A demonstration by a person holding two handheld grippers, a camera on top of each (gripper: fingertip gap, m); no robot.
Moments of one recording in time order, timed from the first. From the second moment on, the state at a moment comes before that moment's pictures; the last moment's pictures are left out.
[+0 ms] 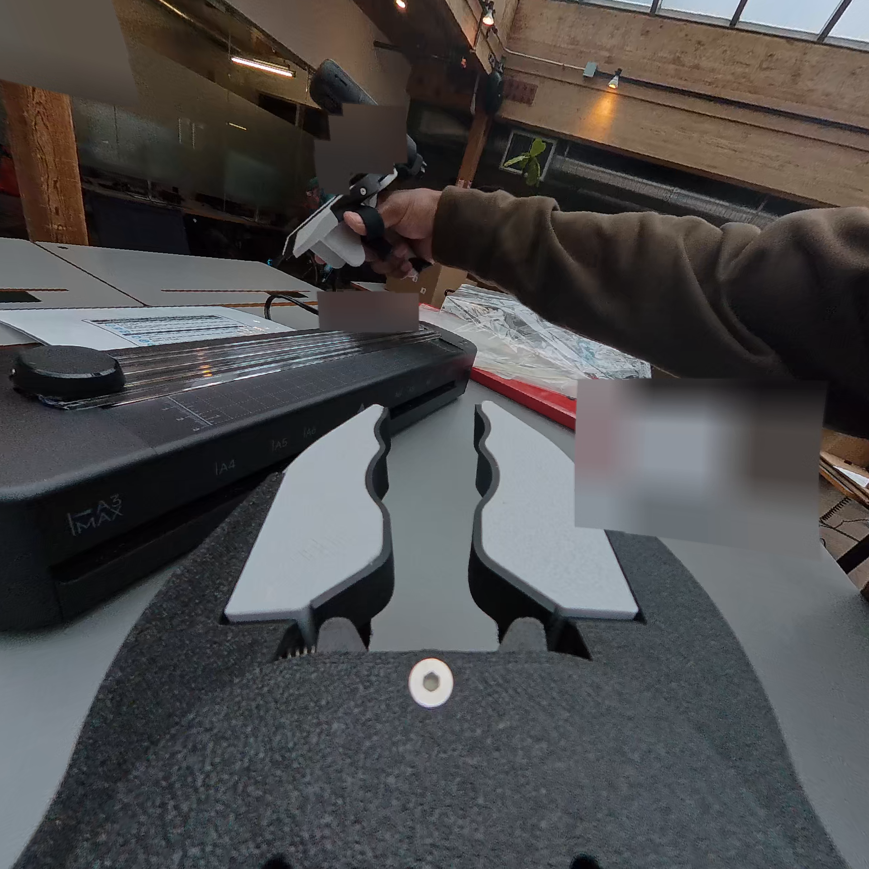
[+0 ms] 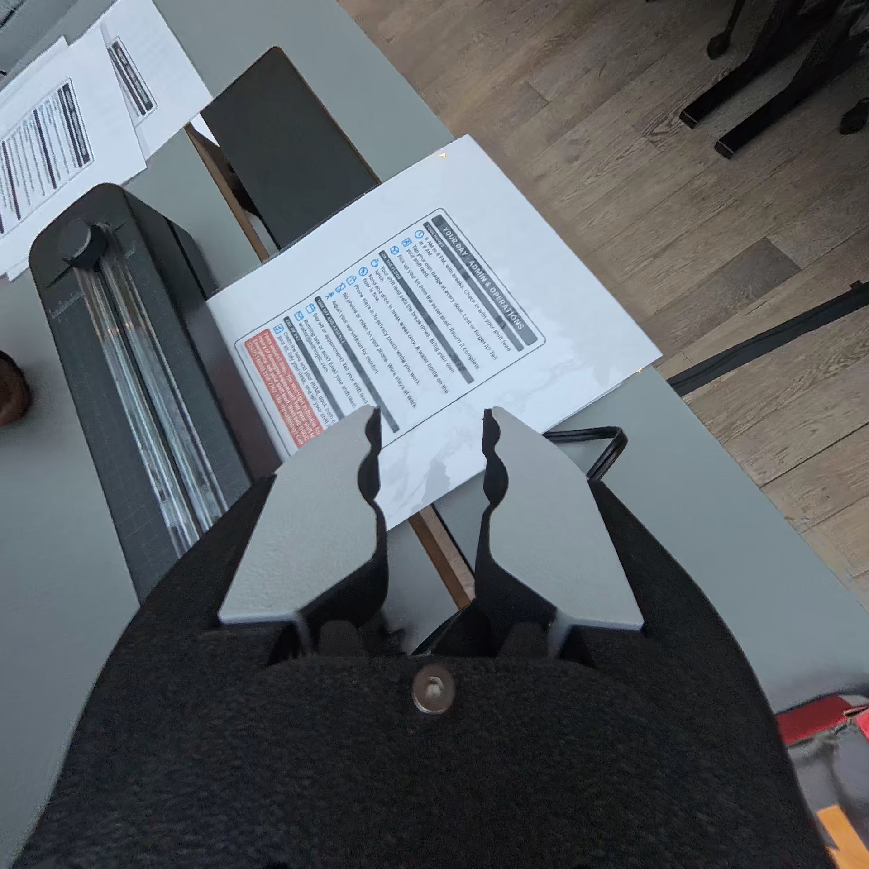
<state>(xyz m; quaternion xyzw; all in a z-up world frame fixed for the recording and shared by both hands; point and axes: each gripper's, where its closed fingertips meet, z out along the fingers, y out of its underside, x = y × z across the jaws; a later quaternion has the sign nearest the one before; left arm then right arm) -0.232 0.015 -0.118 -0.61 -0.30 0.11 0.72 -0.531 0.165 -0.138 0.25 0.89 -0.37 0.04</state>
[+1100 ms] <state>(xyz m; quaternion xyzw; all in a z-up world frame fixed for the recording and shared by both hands) -0.235 0.001 -0.110 -0.57 -0.31 0.08 0.76 -0.661 0.165 -0.227 0.36 0.85 -0.35 0.15</state>
